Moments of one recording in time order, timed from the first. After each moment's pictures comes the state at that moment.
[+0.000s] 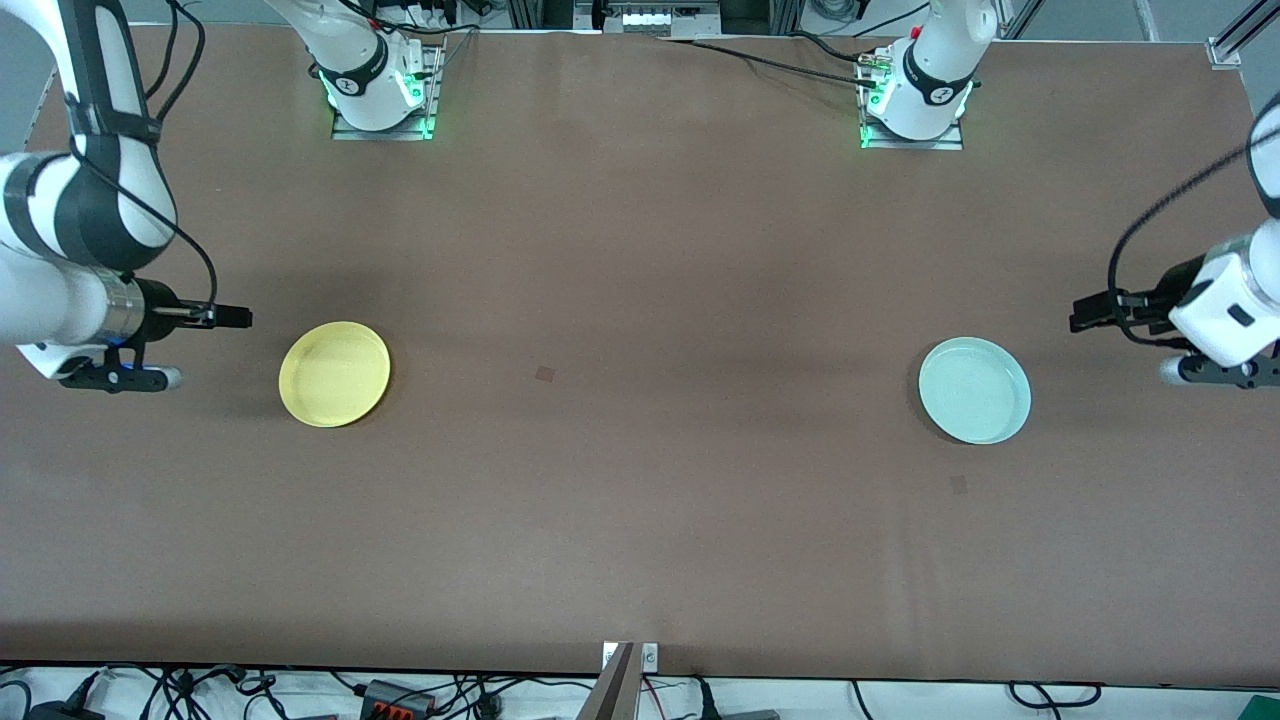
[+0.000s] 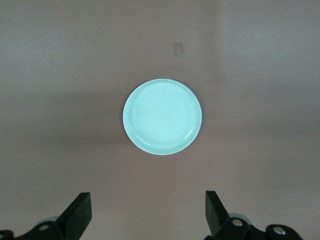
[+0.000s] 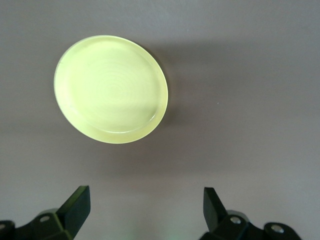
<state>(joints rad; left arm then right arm) 0.14 0.25 -0.06 -1.57 0.01 1.65 0.08 -0.07 0.33 -0.02 -1.74 -0.02 1.74 -0.03</state>
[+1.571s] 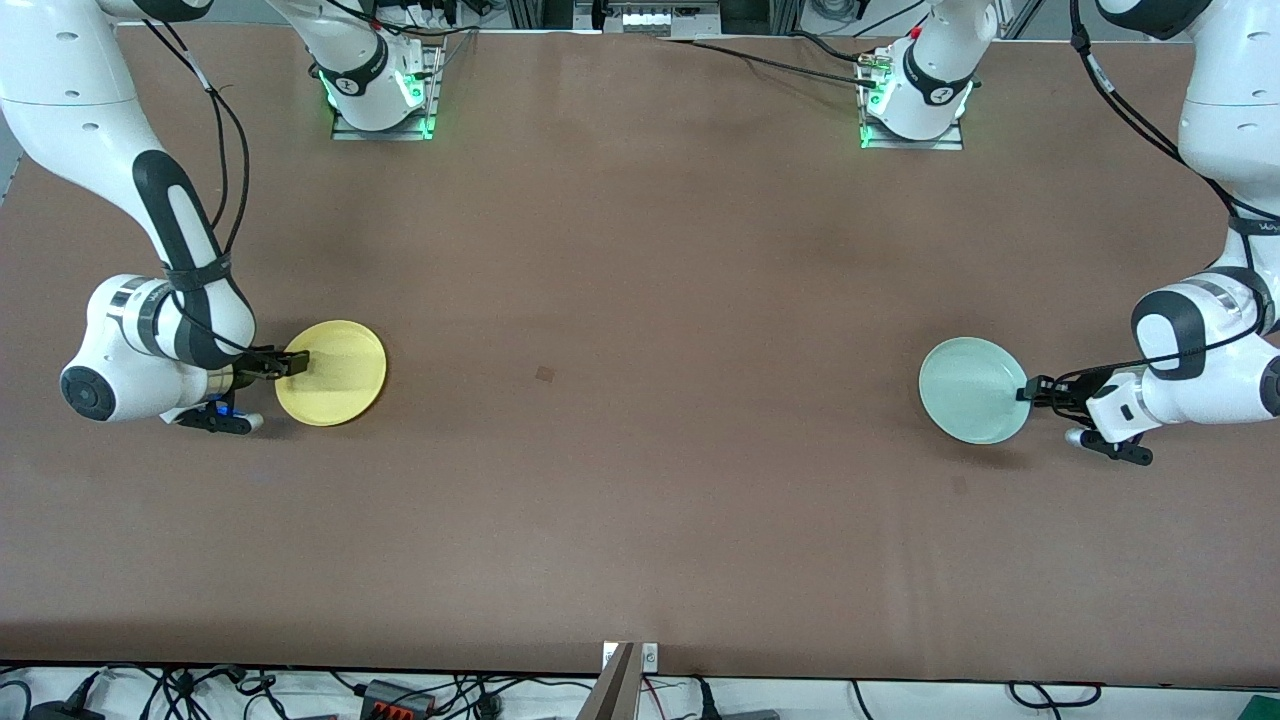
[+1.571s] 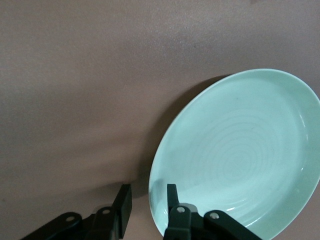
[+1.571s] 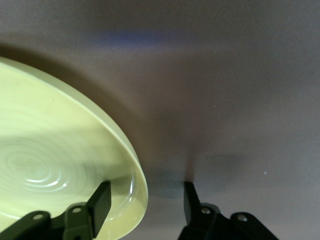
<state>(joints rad) 0.34 0.69 -0.06 -1.71 -0.17 2.12 0.61 -0.14 0.68 -0.02 -1.73 0.03 1.96 -0.04</state>
